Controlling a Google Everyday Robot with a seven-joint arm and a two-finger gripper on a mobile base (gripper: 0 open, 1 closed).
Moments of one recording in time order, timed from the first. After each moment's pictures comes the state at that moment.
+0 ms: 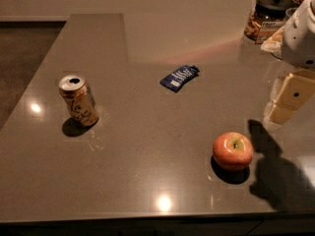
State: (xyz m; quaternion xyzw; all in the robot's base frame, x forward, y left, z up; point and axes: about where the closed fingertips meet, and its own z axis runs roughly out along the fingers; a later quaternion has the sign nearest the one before) arm 0.438 -0.217 0.976 -0.60 0.78 -0.03 0.16
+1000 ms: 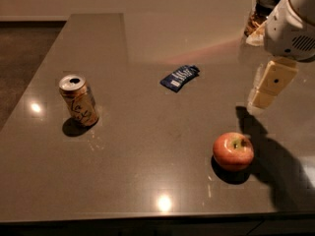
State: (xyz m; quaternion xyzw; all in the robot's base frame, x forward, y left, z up) arm 0.478 -0.207 0.969 -0.61 0.77 -0.02 0.17
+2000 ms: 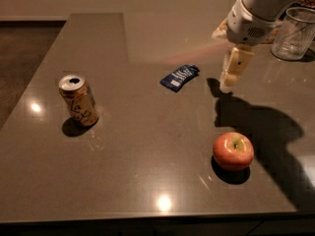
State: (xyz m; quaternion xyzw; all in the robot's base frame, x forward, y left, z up) arm 0.579 -0.178 0.933 -0.67 0.72 0.02 0.17
